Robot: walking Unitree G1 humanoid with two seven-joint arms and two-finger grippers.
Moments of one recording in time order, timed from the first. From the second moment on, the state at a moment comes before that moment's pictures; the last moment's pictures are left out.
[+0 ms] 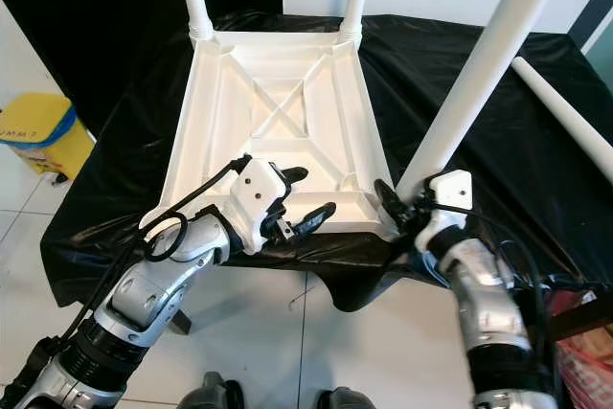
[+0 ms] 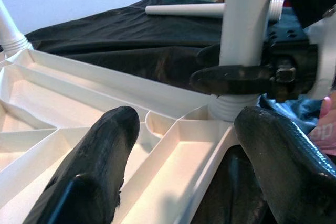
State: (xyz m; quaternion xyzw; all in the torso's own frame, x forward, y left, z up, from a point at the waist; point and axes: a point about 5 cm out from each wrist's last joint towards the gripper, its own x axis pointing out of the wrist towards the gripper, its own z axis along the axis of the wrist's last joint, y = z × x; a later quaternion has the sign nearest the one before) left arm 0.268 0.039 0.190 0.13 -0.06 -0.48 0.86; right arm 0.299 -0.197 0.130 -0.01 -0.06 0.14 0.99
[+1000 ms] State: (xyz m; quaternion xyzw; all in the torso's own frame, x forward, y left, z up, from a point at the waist) left arm 0.271 0.043 0.192 0.13 -0.07 -0.47 0.87; right arm 0.288 -0.156 0.127 0.09 -0.06 -0.09 0.99
